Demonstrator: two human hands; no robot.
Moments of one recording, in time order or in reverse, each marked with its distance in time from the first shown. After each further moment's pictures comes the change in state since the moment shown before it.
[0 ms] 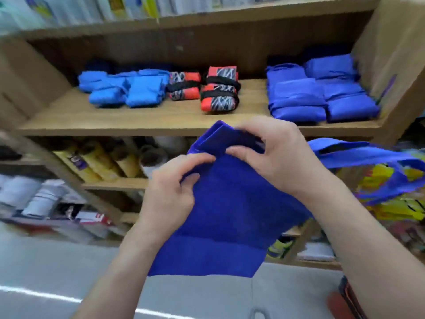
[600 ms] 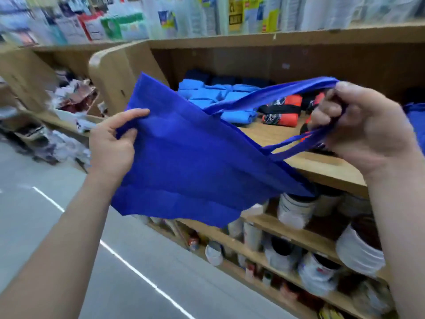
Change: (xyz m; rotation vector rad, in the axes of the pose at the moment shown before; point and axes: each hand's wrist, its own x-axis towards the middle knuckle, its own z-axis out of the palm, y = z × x) left_hand 0.043 -0.127 -0.175 0.098 0.631 -0.366; right_hand 0.153 0.030 0.052 1.496 -0.197 0.357
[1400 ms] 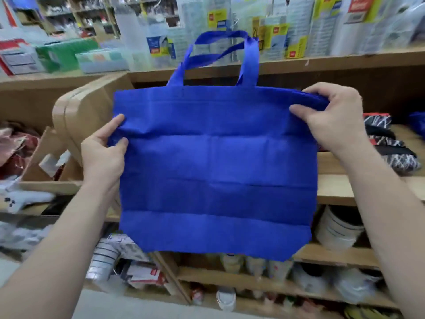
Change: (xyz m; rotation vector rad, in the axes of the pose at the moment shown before) left_hand 0.232 -0.169 0.005 -0.349 -0.162 -0.129; right_hand 0.151 0.081 0.087 -1.369 0.737 -0.369
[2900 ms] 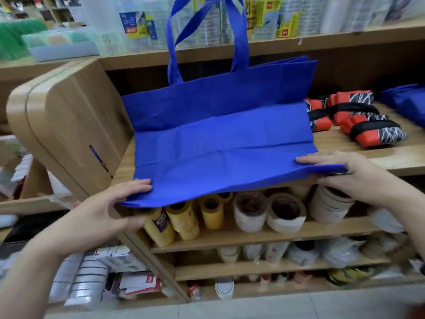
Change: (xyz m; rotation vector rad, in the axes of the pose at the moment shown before) left_hand -0.018 -0.043 -0.067 0.451 -1.055 0.137; right_hand -0.105 0.026 -0.022 -0.031 -0.602 0.192
